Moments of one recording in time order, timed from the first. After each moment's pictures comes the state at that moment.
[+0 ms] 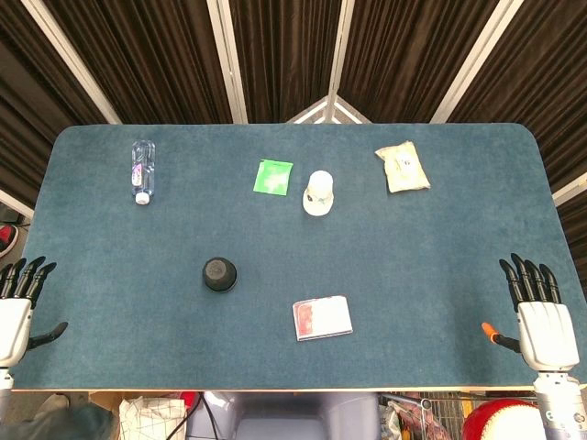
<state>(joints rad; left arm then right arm) -0.06 -1.17 -0.04 -1.63 1.50 1.52 0.16 0.07 -1.16 0.08 -1.64 -1.53 1.54 -0.12</state>
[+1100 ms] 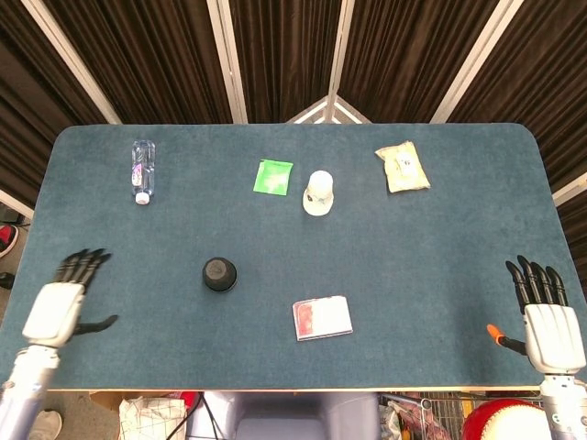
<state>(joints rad) -0.19 -1.22 -0.07 -1.72 1.49 1.32 0.04 0.06 -1.16 0.07 -1.62 -1.52 1.54 -0.09</state>
